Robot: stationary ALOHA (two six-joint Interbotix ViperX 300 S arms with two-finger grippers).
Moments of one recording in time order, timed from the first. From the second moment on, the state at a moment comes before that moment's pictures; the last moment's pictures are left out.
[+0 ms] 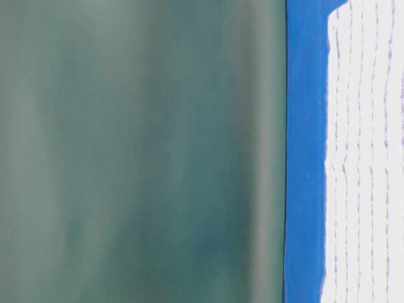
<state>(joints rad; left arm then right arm) 0.03 -1.30 1.37 -0.03 0.14 0.02 0.28 -1.20 1.31 -0.92 0.53 1.10</state>
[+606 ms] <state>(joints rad) 0.03 -1.30 1.37 -0.03 0.14 0.03 0.27 -1.20 1.32 -0.92 0.52 1.11</state>
